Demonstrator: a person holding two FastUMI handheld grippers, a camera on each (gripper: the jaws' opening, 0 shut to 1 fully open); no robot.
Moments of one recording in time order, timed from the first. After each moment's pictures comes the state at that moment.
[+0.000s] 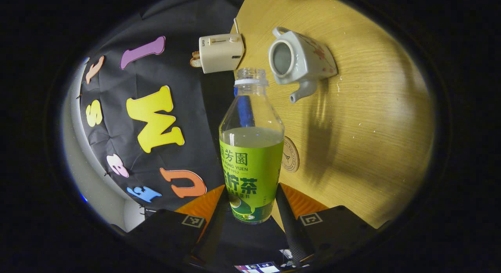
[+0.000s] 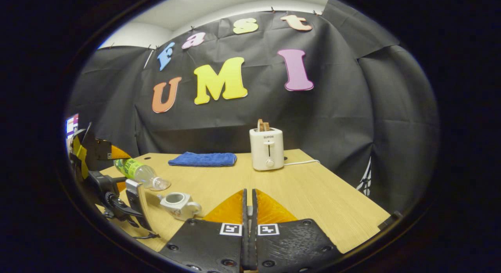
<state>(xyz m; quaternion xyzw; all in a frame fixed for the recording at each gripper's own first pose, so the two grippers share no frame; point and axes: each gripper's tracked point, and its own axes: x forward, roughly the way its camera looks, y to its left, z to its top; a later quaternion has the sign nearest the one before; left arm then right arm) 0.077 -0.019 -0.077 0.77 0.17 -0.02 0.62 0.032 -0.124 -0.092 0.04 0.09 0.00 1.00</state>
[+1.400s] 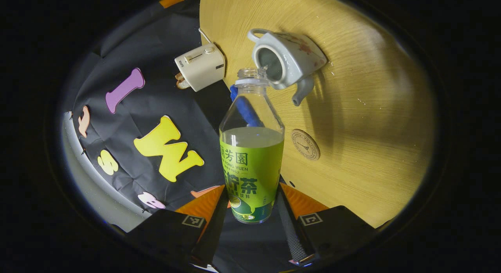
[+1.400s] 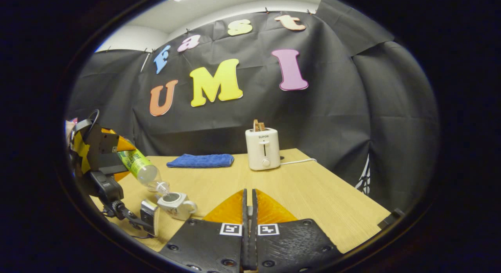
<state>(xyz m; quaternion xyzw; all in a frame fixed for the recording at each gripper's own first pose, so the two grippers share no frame) 0.091 -0.052 -0.046 0.86 0.14 -0.01 0.48 0.028 -0.137 -0.095 0.05 0.08 -0.01 1.00</state>
